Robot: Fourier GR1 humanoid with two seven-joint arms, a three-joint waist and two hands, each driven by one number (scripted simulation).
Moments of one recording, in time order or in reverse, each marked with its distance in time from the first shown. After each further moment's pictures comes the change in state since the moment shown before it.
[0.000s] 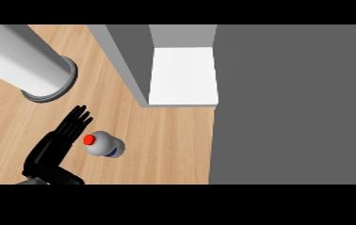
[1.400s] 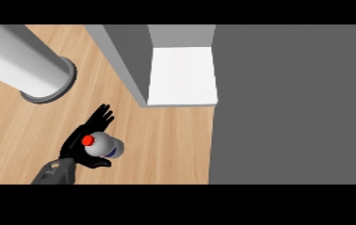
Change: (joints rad) left arm -0.331 0.024 -0.044 0.727 -0.126 0.057 -0.312; right arm 0.003 0.011 0.033 -0.006 0.033 -0.002 0.002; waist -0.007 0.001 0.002
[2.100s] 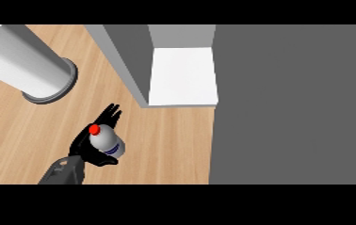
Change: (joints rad) left arm -0.025 -0.037 -0.010 0.022 0.059 -0.078 0.041; right arm -0.012 -0.006 -0.011 0.022 -0.026 0.005 0.009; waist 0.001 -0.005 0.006
